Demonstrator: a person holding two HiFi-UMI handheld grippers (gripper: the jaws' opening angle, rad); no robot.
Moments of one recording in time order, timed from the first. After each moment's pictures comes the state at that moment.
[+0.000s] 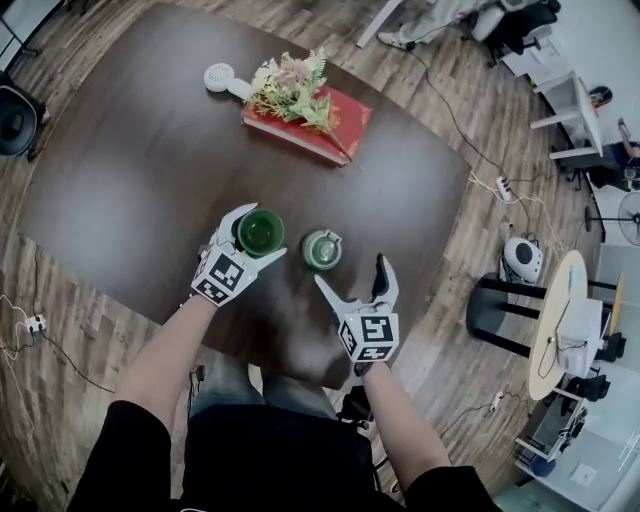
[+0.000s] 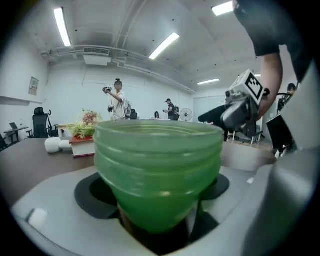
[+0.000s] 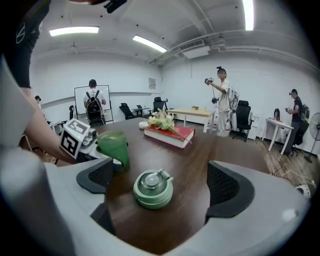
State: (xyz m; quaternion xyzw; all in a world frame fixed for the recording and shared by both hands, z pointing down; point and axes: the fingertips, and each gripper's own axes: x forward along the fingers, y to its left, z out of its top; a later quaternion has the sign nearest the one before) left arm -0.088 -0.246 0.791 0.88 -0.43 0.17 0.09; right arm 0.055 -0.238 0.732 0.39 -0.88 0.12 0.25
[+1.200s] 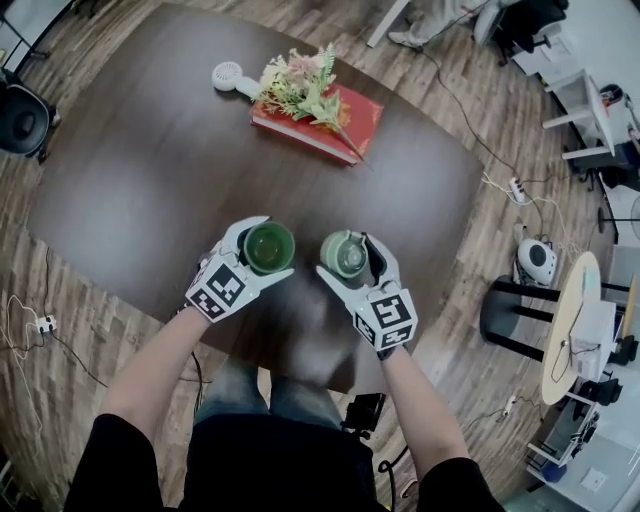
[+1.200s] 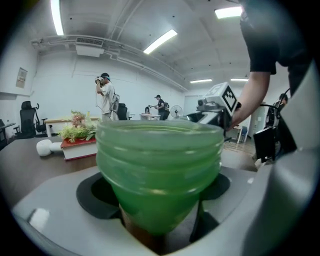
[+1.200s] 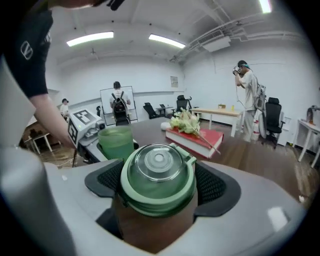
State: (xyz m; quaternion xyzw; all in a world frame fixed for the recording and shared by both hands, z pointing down) left arm -0.076 -0.214 0.764 0.90 -0.37 0.19 0.11; right arm 0.008 -0.243 0.731 0.24 -0.93 0.11 0.25
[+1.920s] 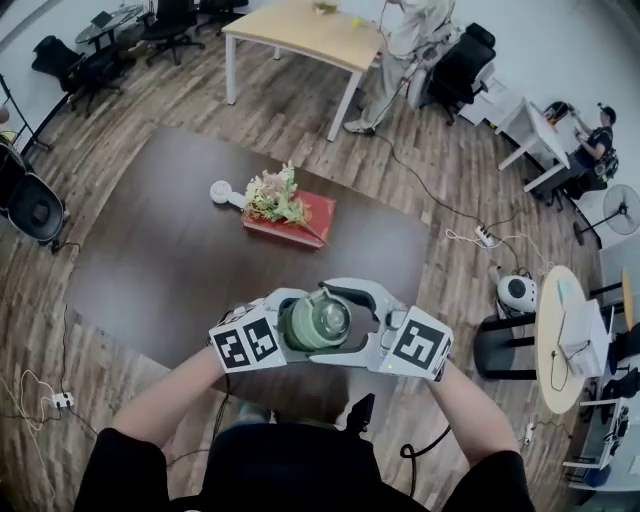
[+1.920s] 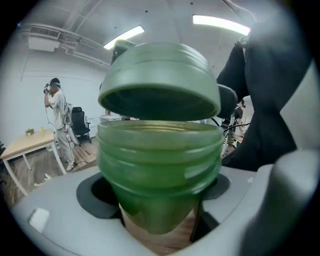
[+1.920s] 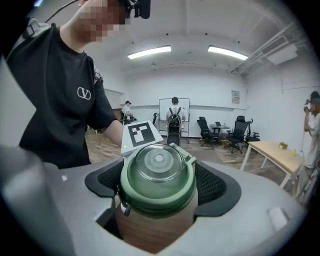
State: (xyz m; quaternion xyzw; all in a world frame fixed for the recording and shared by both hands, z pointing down) left arm 0.015 -0.162 0.527 0.96 -0.14 0.23 0.07; right arm -0.039 -0.151 0.427 -0.07 -0.97 0.00 0.21
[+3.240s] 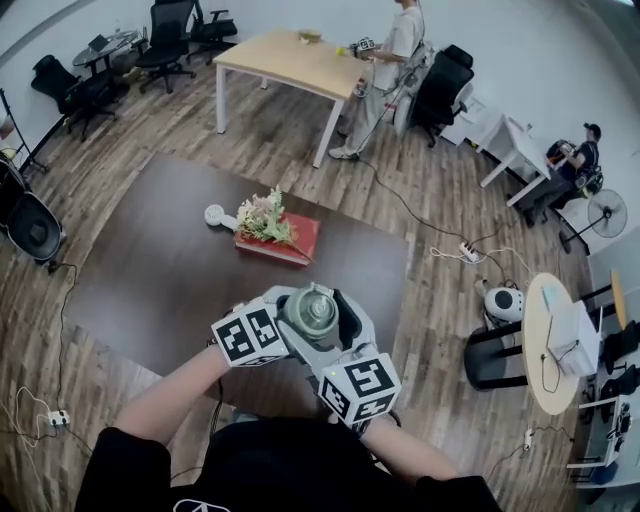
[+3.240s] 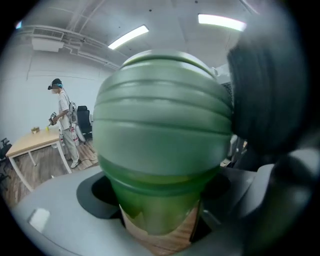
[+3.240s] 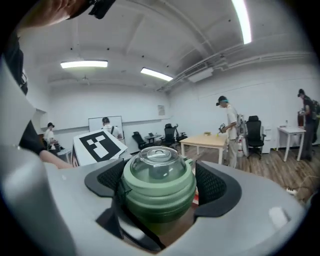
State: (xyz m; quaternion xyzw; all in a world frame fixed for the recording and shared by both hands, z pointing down) left arm 0.023 -0.168 0.482 0.95 -0.17 0.24 0.08; right arm -0.026 -0.174 0.390 0.35 -0.93 0.10 0.11
